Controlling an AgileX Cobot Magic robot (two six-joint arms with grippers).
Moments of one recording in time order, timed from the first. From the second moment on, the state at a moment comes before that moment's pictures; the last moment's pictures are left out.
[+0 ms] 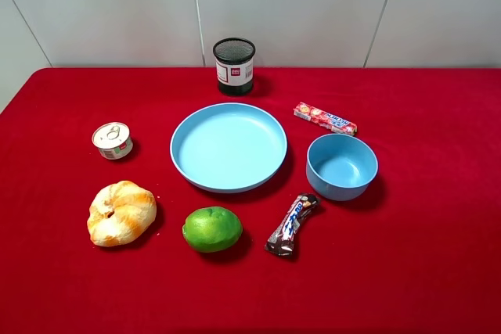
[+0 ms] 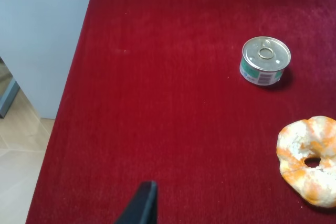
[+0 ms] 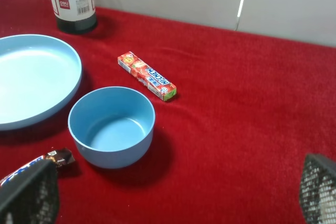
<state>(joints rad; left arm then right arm) -0.07 -0.01 -0.49 0.10 1.06 -0.08 0.26 -0.01 -0.50 0.00 1.02 -0.06</state>
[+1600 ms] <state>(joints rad) -0.07 0.61 -0.62 -0.01 0.87 0.10 0.26 -0.01 -0.50 0.00 1.02 -0.06</state>
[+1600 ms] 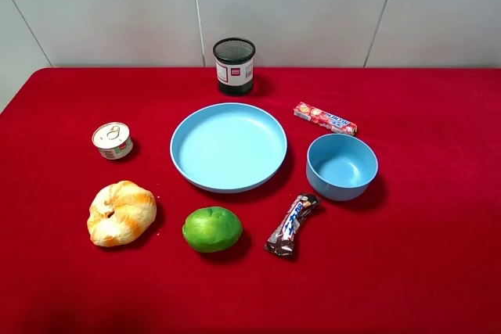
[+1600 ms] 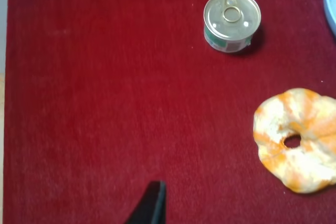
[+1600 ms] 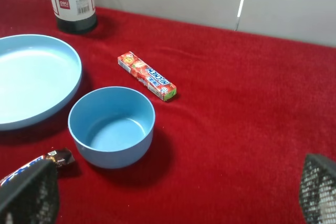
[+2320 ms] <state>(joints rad) -0.07 1.17 -0.84 0.00 0.78 0.13 0.26 -0.01 -0.50 0.00 1.02 -0.06</state>
